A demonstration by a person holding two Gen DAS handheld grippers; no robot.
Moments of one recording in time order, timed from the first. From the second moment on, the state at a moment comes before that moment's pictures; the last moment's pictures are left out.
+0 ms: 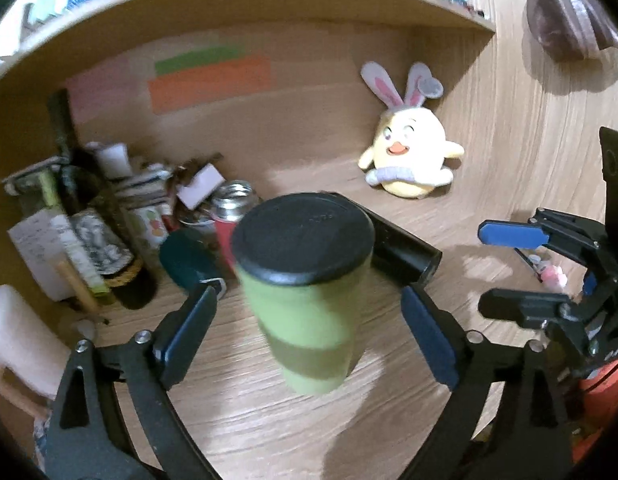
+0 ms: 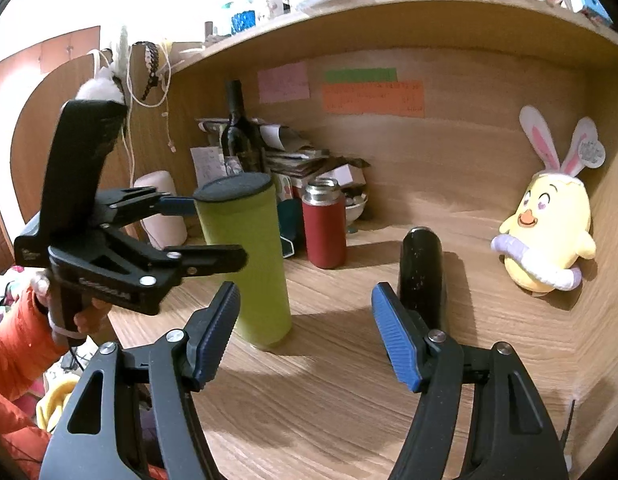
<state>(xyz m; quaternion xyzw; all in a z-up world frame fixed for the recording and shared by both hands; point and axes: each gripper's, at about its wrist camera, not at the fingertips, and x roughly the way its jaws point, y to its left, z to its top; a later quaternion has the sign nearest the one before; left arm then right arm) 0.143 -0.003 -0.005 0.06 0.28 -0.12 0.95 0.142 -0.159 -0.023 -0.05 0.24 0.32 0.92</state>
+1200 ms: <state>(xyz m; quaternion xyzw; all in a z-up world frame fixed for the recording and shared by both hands) -0.011 -0.019 0.009 0.02 0.13 -0.03 0.99 0.029 -0.167 0.003 -0.01 0.12 0.27 0.95</state>
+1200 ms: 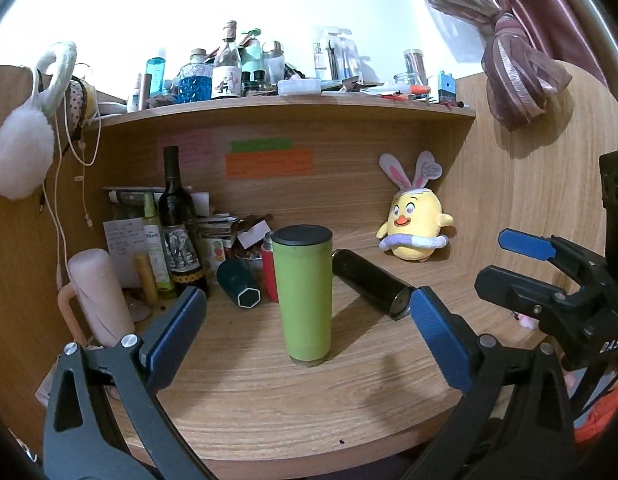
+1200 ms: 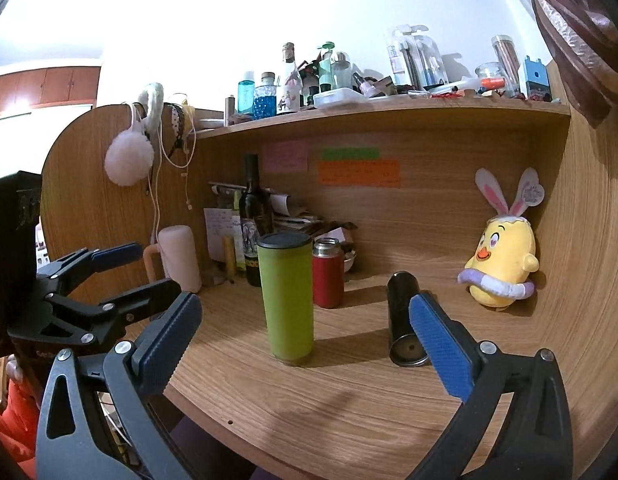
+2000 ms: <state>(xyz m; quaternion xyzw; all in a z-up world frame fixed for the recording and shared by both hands) -0.009 -0.012 0.006 0.00 0.13 -0.03 0.99 0.032 -0.170 0.000 -0.01 0.13 0.27 0.95</state>
